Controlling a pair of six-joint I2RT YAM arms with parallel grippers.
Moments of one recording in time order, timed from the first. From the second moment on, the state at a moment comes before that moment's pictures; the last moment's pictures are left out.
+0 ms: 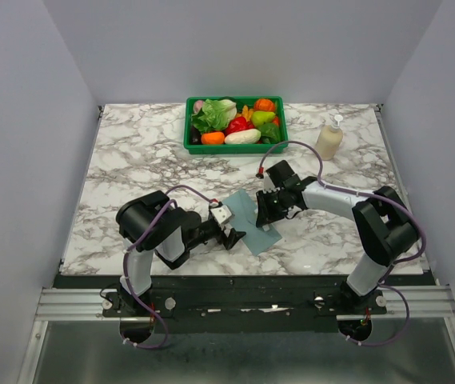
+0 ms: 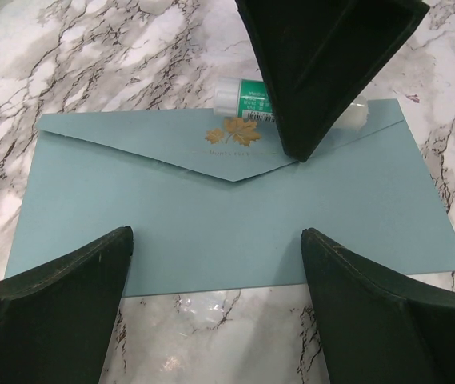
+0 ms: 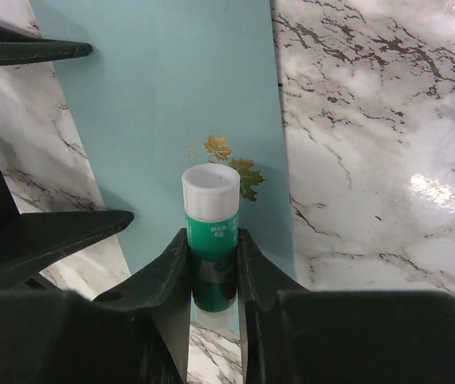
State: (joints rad) left arm -0.72 1.97 0.28 1.50 0.33 0.05; right arm 0.59 1.71 0.96 -0.37 -0.31 0.28
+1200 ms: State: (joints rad) left arm -0.73 1.84 0.54 1.11 0.19 0.00; right arm 0.59 1.71 0.96 -0.35 -0.30 0.32
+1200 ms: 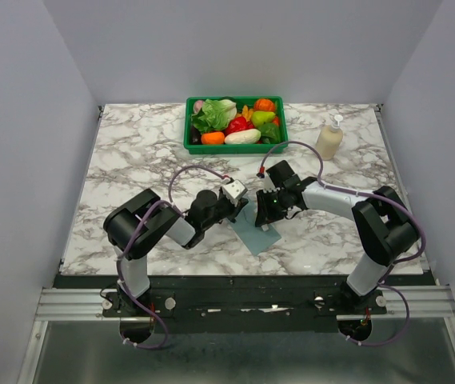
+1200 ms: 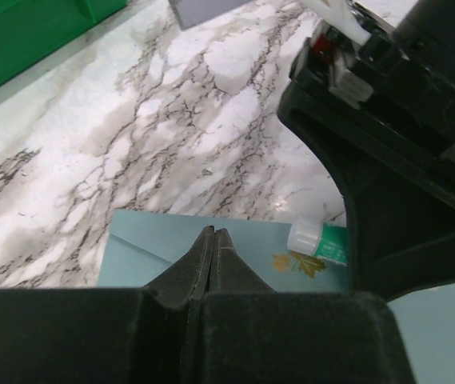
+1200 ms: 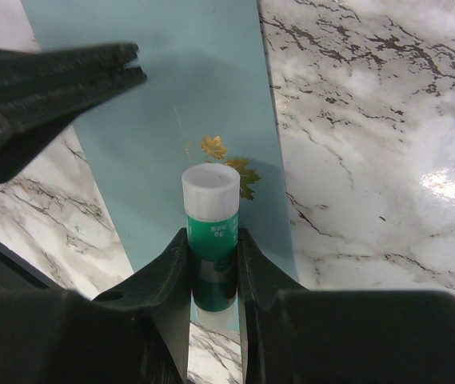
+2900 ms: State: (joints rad) left arm -0.79 1.94 0.49 1.20 0.14 -0.09; right arm 0.59 1.71 0.95 -0.34 -0.30 0.34
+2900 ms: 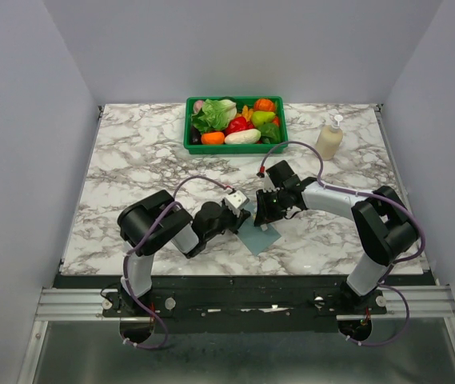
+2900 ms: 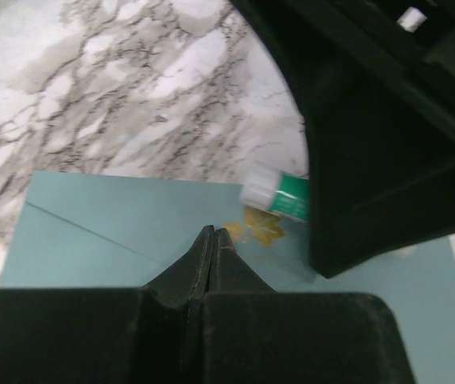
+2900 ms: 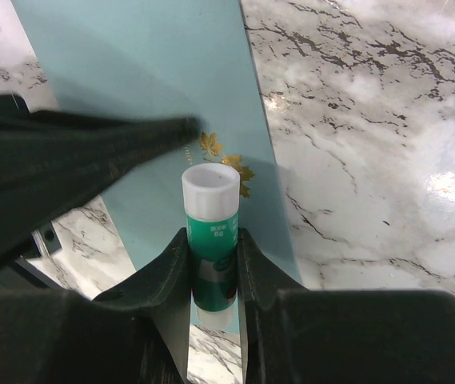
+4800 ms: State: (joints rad) left arm -0.71 1.80 0.35 1.16 0.08 -0.15; right arm 0.59 1.71 0.94 -0.32 -0.30 0.35
